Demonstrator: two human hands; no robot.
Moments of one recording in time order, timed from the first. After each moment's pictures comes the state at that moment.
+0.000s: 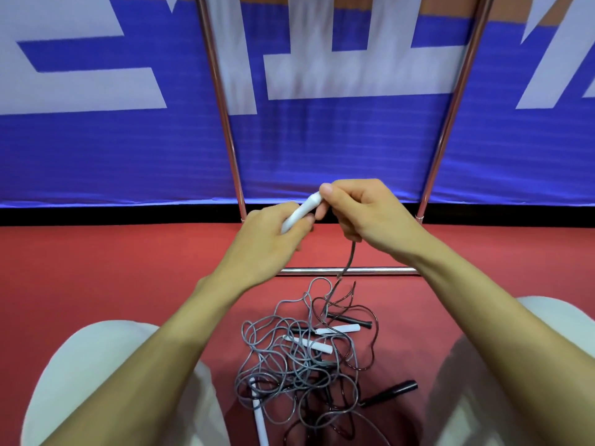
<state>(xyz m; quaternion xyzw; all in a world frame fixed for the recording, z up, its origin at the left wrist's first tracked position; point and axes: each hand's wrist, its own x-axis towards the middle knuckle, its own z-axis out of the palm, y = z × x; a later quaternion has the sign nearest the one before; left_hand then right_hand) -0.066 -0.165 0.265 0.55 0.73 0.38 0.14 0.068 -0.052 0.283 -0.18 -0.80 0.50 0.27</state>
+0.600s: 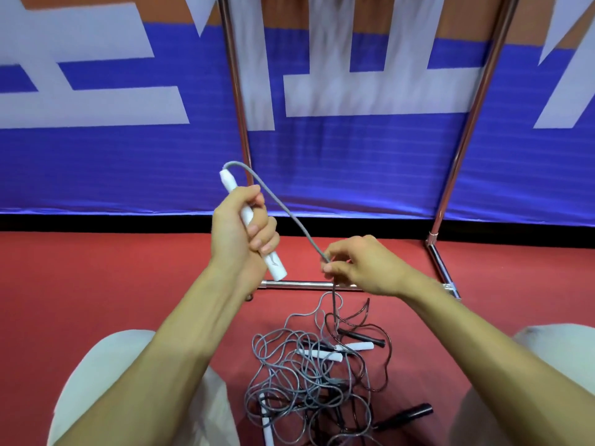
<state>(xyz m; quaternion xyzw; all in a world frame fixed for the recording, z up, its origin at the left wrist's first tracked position) -0.087 -0.172 0.290 0.15 0.44 0.79 0.40 0.049 -0.043 0.231 -0.22 -0.90 0.36 0.09</state>
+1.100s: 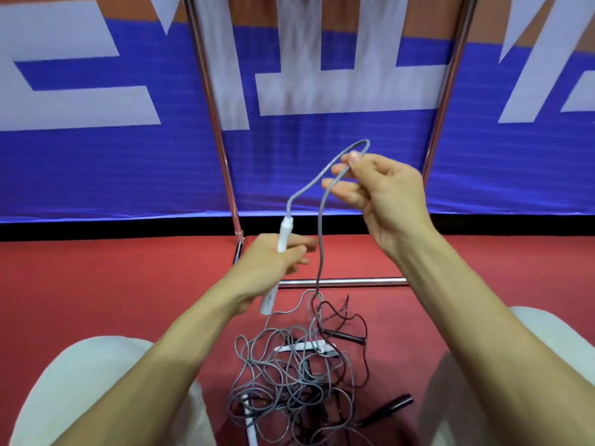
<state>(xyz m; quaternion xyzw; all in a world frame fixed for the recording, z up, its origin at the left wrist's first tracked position) -0.056 -0.154 0.250 0.42 0.67 0.48 0.38 0.069 -0.048 0.311 -0.22 -0.49 0.70 0.47</state>
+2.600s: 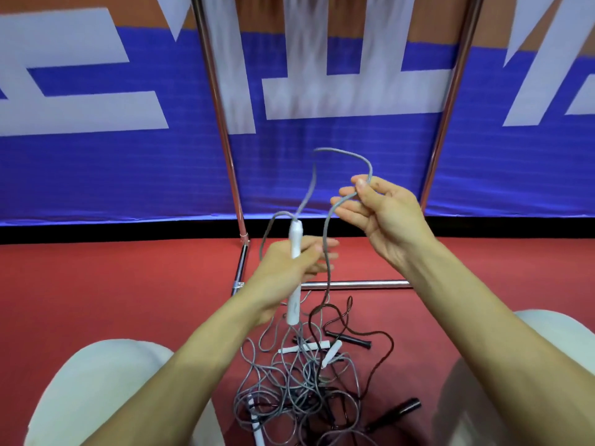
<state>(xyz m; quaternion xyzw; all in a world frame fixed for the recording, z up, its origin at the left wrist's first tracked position) -0.042 -0.160 0.251 0.39 0.63 0.53 0.42 0.065 -0.042 0.291 -0.23 -0.44 0.76 0.43</state>
